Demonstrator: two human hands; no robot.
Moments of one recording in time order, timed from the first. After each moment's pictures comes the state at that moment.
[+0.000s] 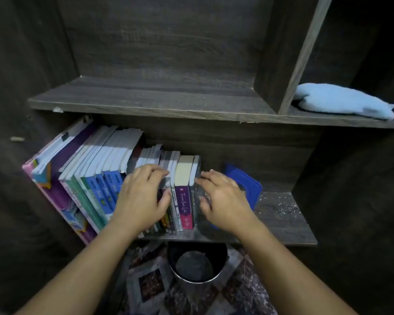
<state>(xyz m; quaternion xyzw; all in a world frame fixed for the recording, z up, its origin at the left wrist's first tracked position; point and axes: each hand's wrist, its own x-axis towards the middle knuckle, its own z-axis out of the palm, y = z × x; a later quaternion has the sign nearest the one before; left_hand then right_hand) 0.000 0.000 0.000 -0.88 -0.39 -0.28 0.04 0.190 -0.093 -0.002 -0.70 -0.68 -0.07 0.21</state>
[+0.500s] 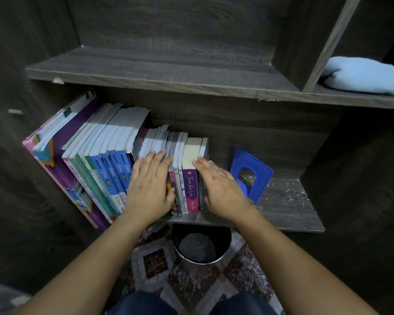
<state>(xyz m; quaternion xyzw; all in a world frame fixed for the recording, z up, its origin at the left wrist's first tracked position) 0.003 0.008 -0.044 -0.88 -0.42 -0.21 0.08 0.182 -0.075 -0.026 -0.71 -0.69 0.06 0.14</state>
